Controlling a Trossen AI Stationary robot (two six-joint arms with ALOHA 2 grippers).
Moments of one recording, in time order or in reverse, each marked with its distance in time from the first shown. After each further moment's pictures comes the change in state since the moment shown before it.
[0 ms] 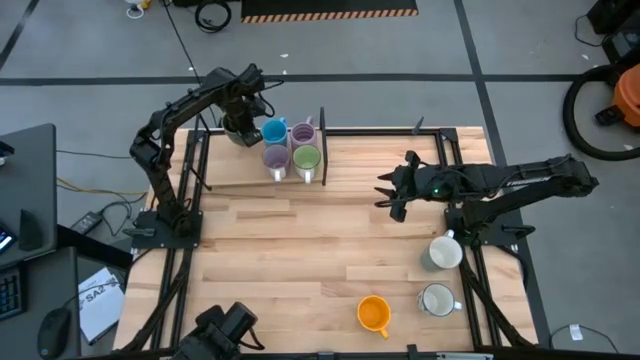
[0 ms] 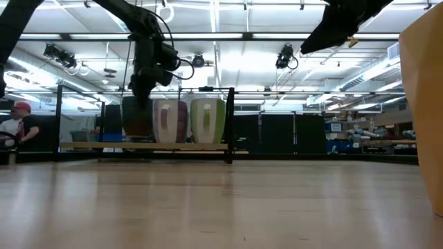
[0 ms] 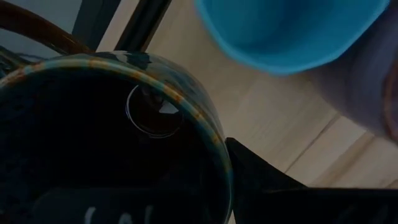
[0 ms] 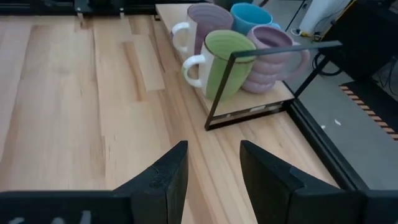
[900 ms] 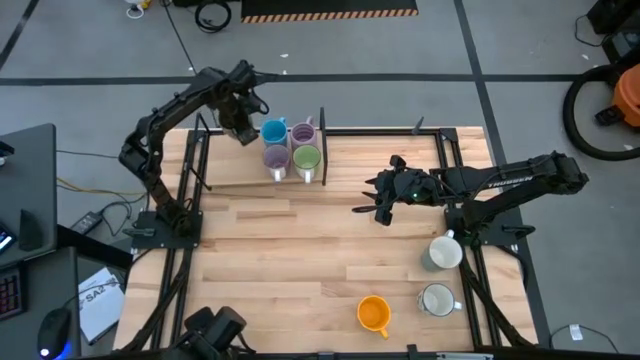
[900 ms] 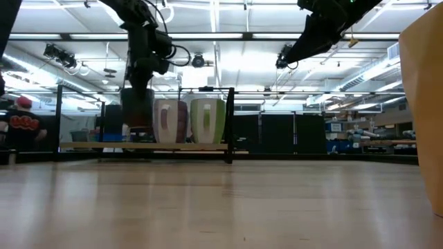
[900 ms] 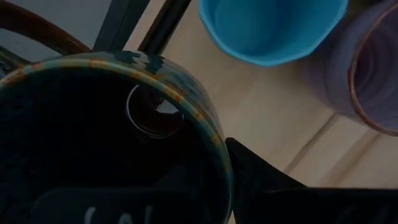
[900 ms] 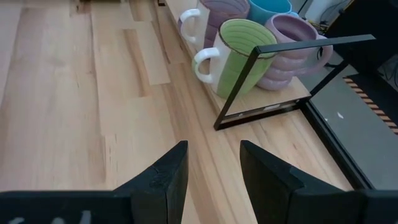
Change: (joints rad) left arm 0.013 -0.096 -0.027 0.018 -0.017 0.009; right arm -0.002 0.172 0.046 0.066 -0.006 0.003
